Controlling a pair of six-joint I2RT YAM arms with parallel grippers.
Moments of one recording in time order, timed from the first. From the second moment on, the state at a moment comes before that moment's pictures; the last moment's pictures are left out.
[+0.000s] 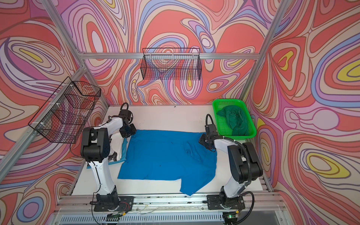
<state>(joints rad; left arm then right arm) -0.02 2.08 1.50 -0.73 -0.06 -0.60 0.14 1.69 0.85 -0.17 -0.09 0.70</state>
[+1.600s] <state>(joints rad) 0.01 0.86 0.58 -0.89 0.16 -0.98 0.33 0.97 0.62 -0.67 -0.05 0.73</state>
